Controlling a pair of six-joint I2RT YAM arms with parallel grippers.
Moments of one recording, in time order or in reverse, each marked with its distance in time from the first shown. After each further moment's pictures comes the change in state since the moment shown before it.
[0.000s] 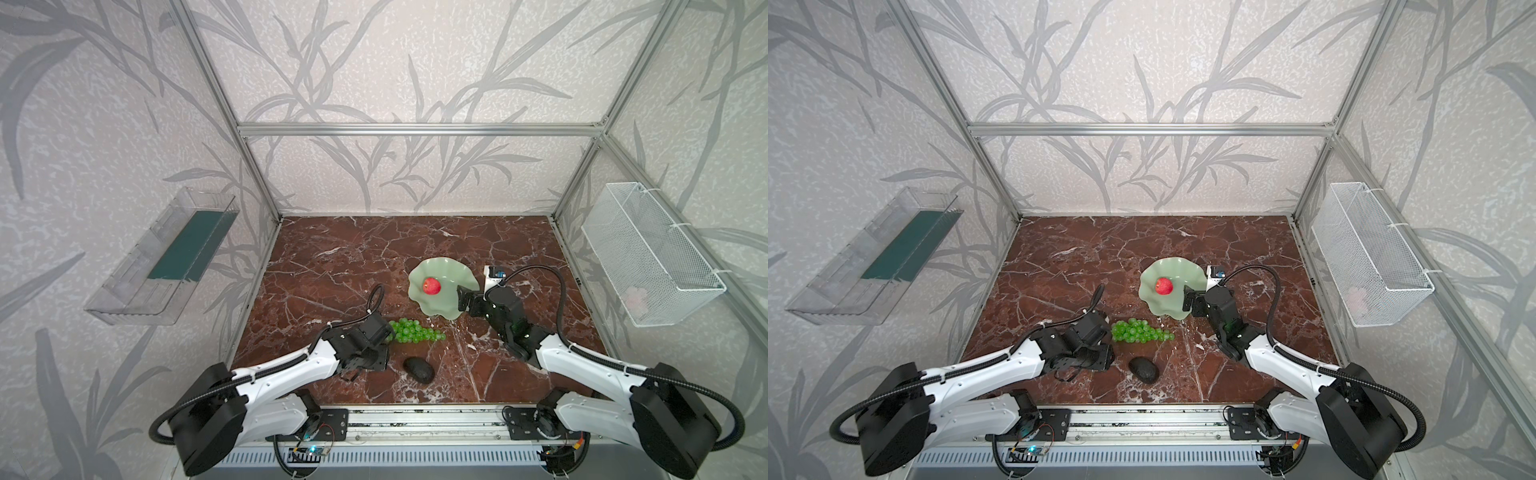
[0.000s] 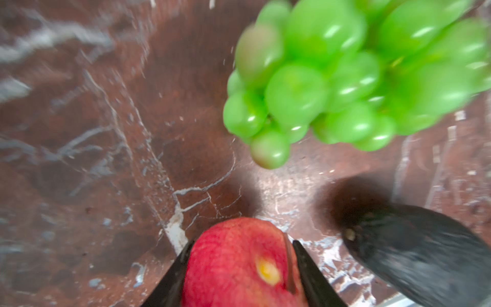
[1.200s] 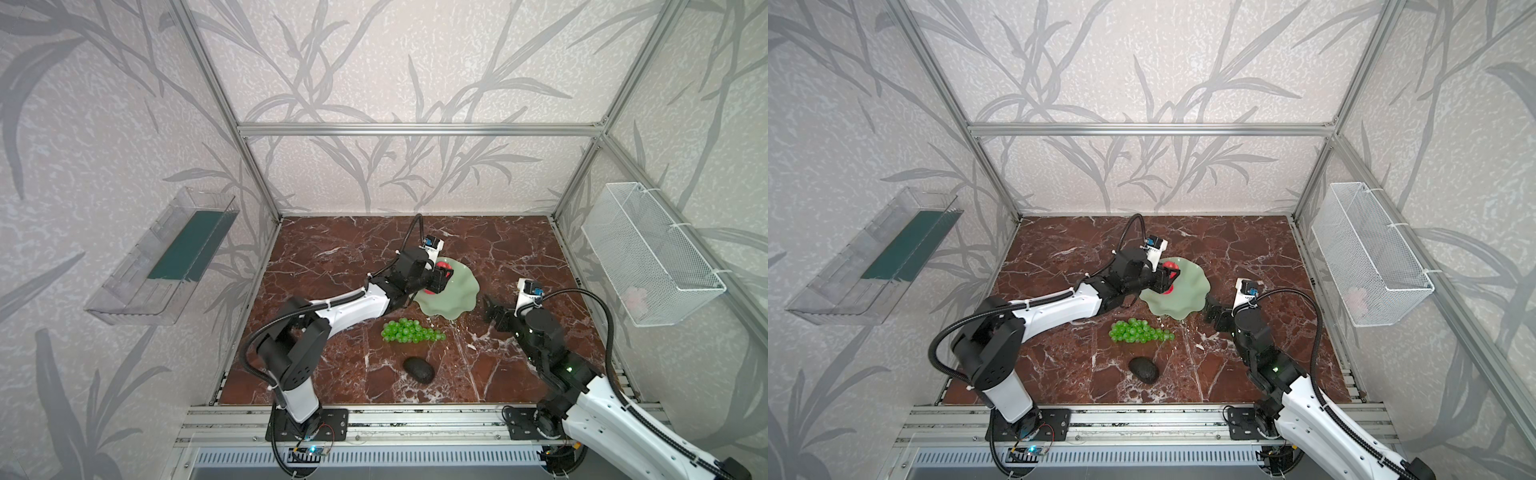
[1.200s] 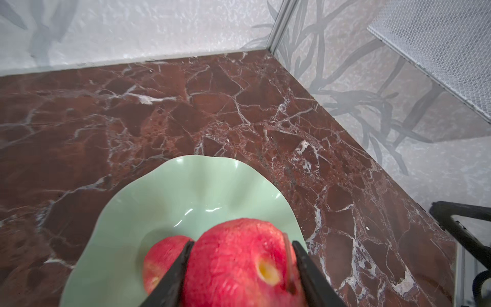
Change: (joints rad) left arm 0.098 0.688 0.613 0.736 0.175 0.385; right arm -0.026 -0.556 -0.105 -0.345 0.051 0.027
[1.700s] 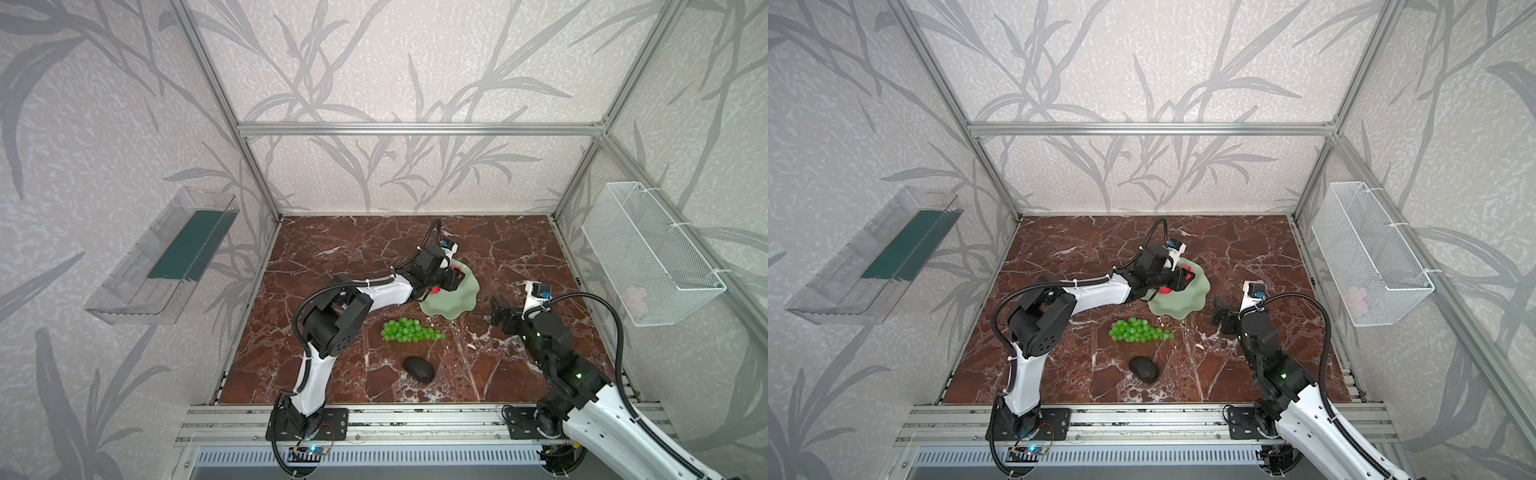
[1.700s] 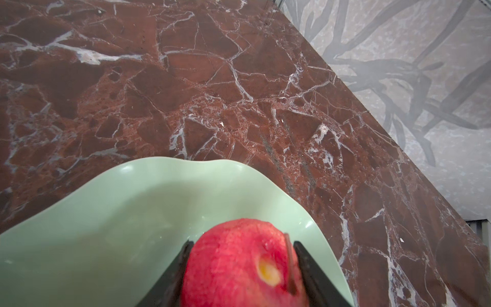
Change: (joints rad) left arm -0.001 0.296 0.212 -0.013 0.053 -0.011; right arm -0.030 -0.101 0.003 -0.111 0.020 -0.041
